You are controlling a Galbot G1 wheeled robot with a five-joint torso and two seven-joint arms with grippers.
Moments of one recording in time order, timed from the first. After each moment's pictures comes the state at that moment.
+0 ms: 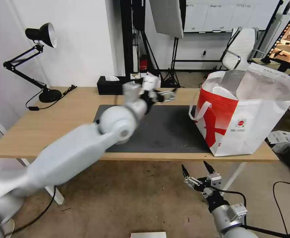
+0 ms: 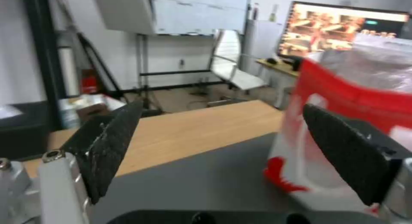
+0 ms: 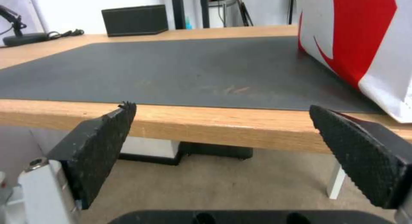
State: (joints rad) left arm 0.36 -0.90 0.28 -1.98 -1.07 0.30 -0.43; right arm -1.65 0.95 0.29 2.09 0.45 0.20 0.24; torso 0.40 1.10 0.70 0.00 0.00
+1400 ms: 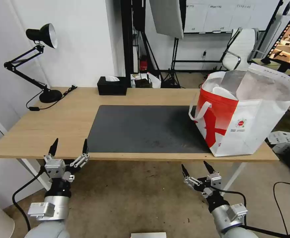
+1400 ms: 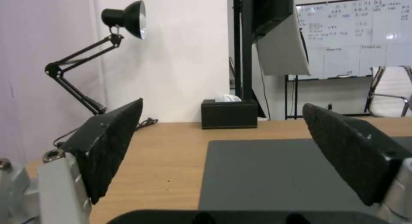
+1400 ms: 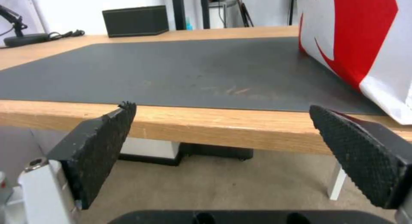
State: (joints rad) left arm 1.72 -1.30 -0.61 -2.25 -0.16 -0.24 -0.15; right arm -1.65 0.95 0.29 2.09 0.45 0.20 0.24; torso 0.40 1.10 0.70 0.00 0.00
